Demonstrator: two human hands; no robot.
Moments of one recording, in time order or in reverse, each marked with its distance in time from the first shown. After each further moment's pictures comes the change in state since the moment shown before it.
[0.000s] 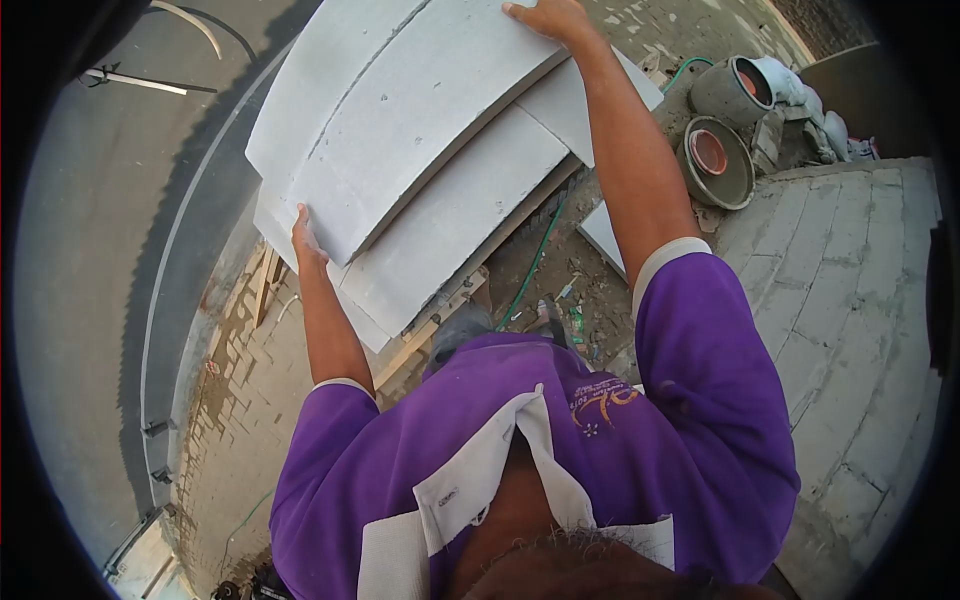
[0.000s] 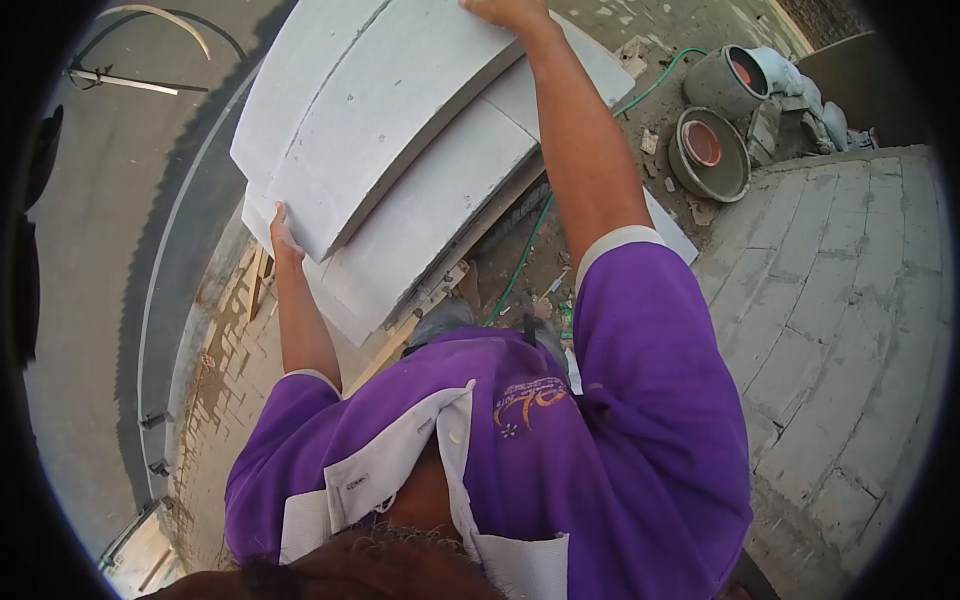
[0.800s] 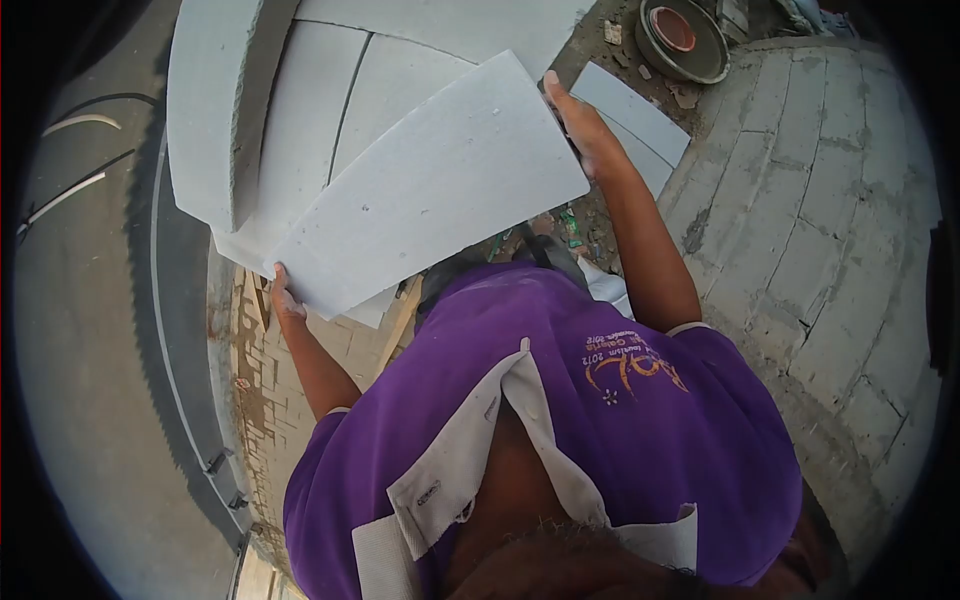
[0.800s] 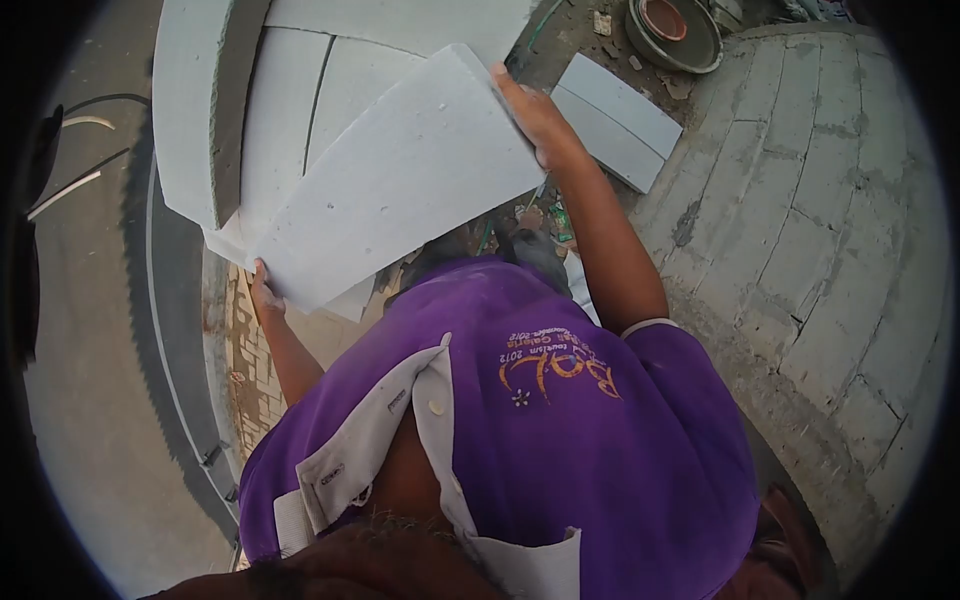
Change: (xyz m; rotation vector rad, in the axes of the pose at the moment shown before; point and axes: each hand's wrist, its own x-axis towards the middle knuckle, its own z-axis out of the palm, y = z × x) left_hand -0.053 -0.028 -0.071 0.363 -0.002 -0.100; right_hand -0.273 0.089 0.018 1.141 -0.246 0.931
